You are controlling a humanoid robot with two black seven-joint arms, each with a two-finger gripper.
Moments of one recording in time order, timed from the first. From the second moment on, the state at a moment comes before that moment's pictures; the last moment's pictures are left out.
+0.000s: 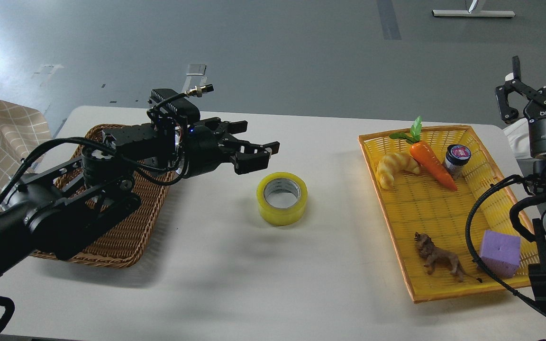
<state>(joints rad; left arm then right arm) -0.69 0.47 -0.71 -1.48 2.08 -0.39 -0.07 0.35 -0.14 1.69 1.13 -0.37 0.49 0.18</state>
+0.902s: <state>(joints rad) -0.84 0.27 -0.47 -1.21 2.15 -0.49 0.02 0.32 -0.14 1.69 1.12 -0.37 0.49 0.18</state>
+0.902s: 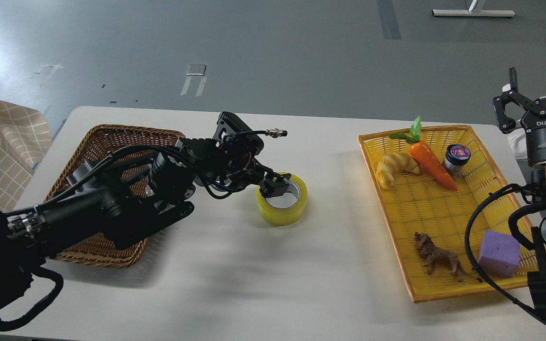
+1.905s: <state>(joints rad) -0.80 0.20 -0.46 -1.04 2.12 -0.49 0.02 0.31 -0.14 1.69 1.13 -0.37 0.49 0.18</state>
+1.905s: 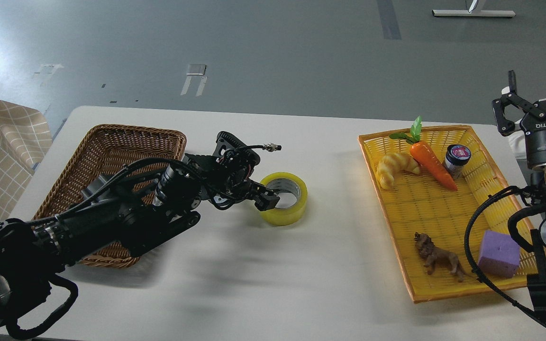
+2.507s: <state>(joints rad) -0.78 0.20 -0.45 -1.04 2.13 -0.47 0.01 0.31 -0.13 1.69 1.13 -0.37 0.49 0.18</state>
